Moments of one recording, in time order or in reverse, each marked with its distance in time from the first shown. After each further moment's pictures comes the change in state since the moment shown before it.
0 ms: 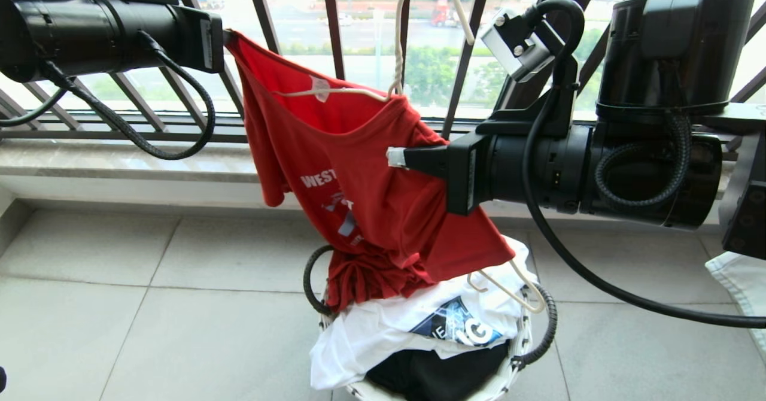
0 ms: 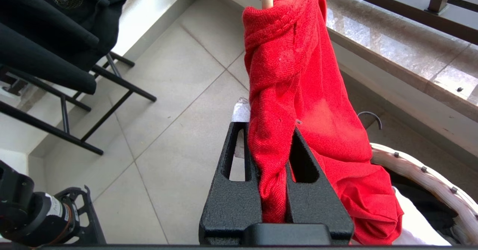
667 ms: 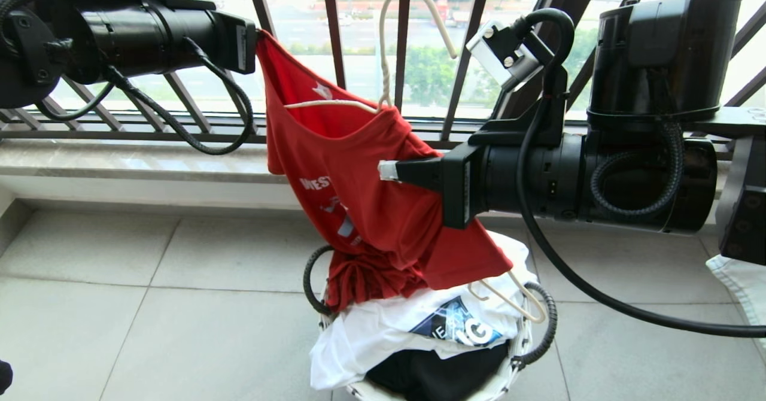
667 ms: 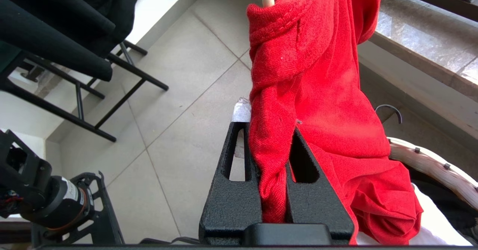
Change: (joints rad) left arm -0.041 0.084 -0.056 -0.068 0.000 0.030; right arm 0.013 0.008 -0.006 0.030 0.036 0.004
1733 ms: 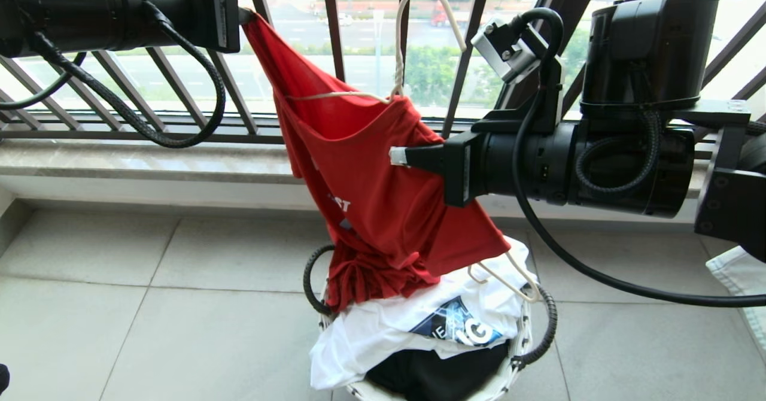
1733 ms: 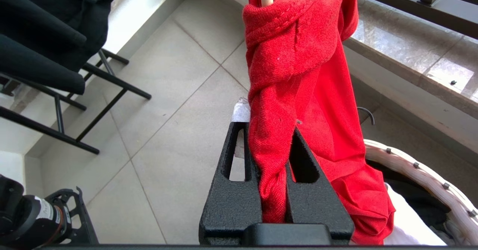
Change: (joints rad) left arm -0.064 -0.101 -0.020 0.137 0.029 -0.040; right arm -0.055 0.028 -0.034 -0.004 -0.010 0.000
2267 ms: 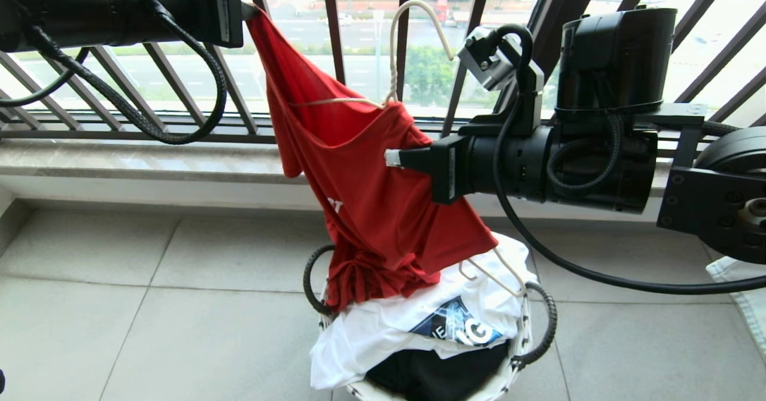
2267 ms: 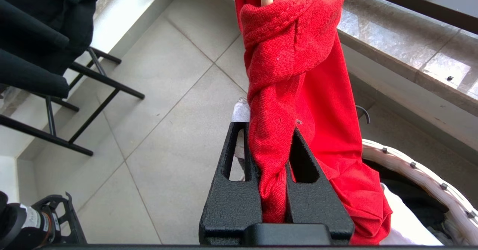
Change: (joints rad) left arm -0.022 0.001 -0.020 0.015 -0.005 -0.025; right arm -0.013 0.053 -0.035 -0.002 -0.008 0.003
